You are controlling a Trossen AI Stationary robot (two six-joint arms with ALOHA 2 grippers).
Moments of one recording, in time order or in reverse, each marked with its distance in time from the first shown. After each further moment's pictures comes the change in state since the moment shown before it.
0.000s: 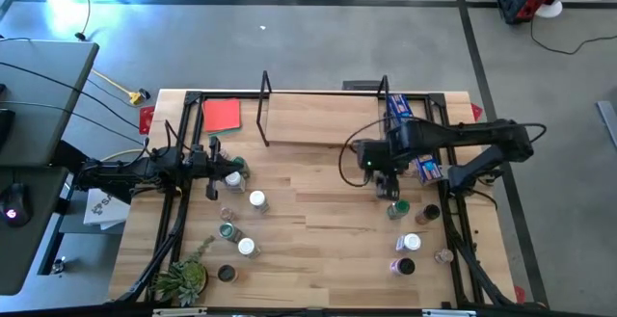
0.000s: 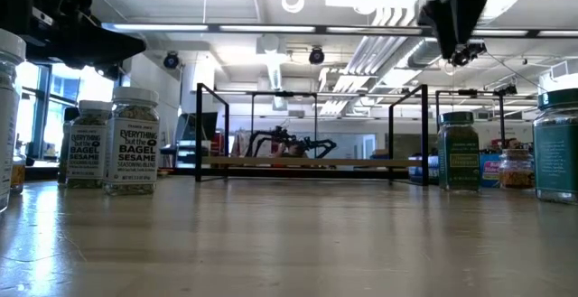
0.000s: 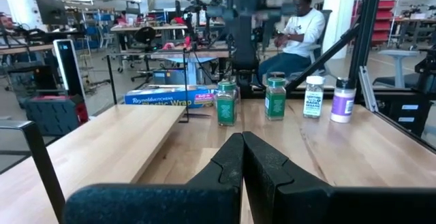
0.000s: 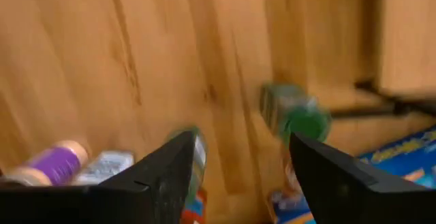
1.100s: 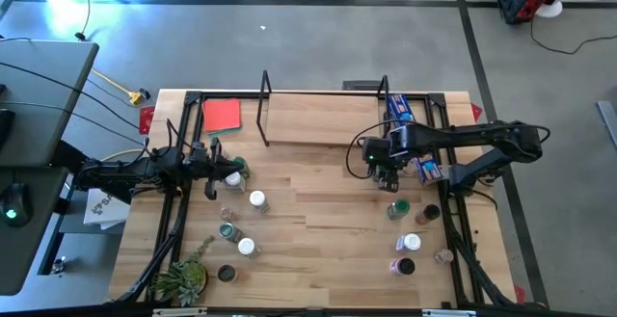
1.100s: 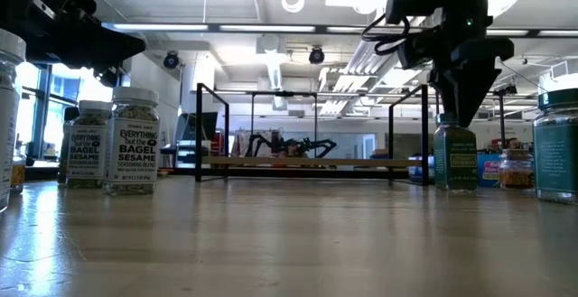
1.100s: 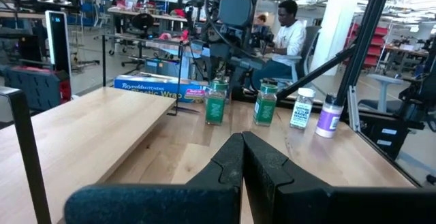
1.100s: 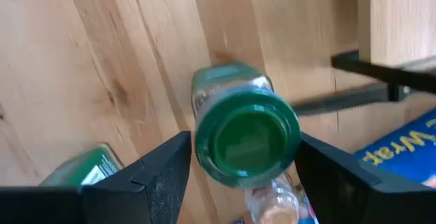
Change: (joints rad) left arm 0.000 0.002 0.000 -0.002 0.002 -0.158; right arm -0.149 -0.081 -0.412 0.338 0.089 -0.111
